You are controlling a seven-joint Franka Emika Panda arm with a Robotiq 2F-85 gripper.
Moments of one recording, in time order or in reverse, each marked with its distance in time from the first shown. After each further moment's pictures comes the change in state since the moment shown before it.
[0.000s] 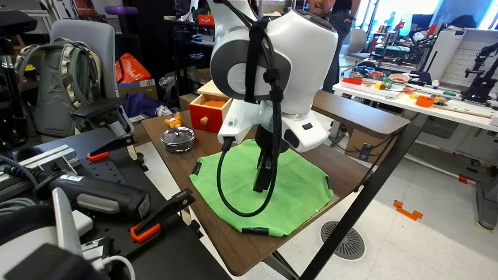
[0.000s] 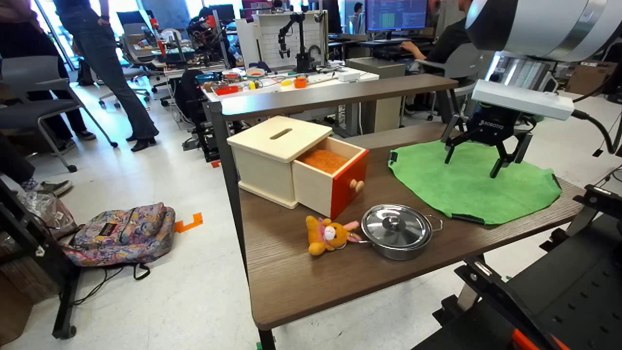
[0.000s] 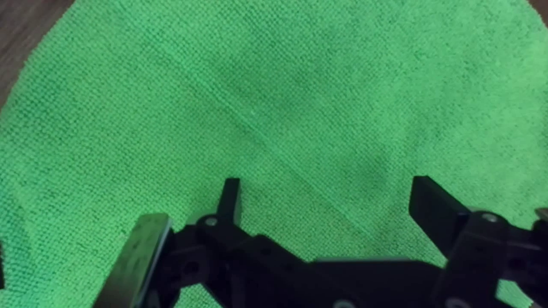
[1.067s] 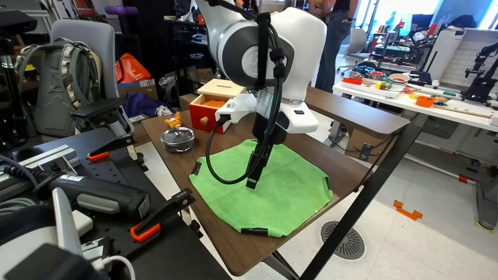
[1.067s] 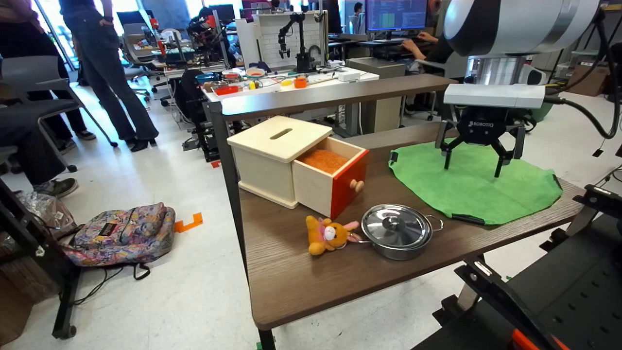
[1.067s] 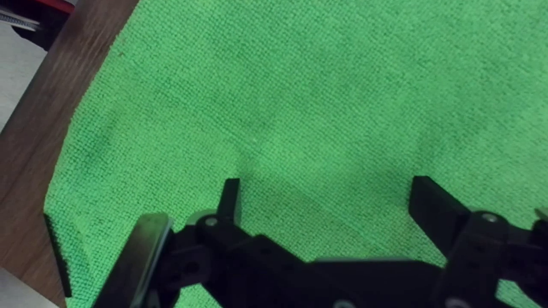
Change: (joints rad) arm 0.204 0.028 -0.169 0.074 -0.159 -0.162 0.371
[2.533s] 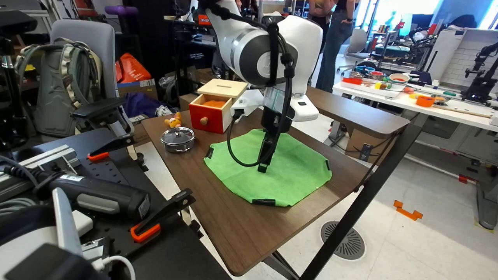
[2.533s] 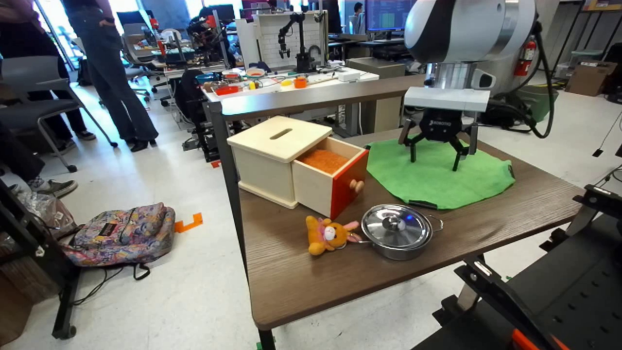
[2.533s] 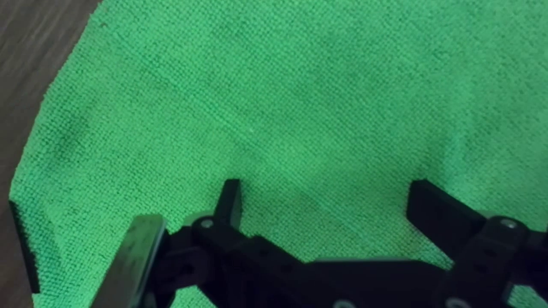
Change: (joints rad) arm 0.034 0.131 0.030 0.227 -0.023 -0.041 0.042
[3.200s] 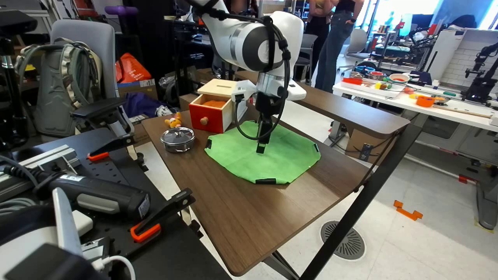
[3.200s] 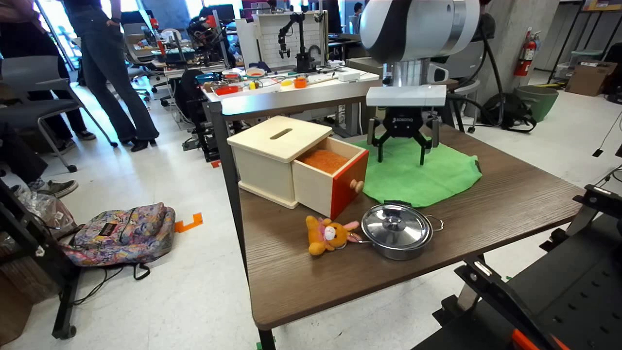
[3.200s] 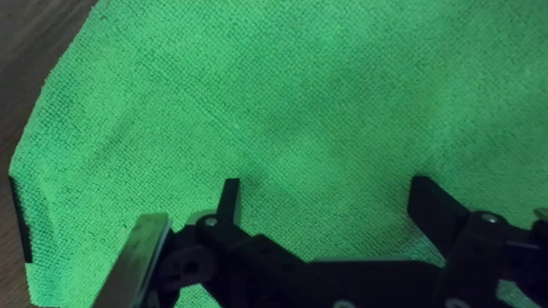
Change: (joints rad) arm 0.098 0.083 -0.002 0.196 -0.094 -0.119 0.026
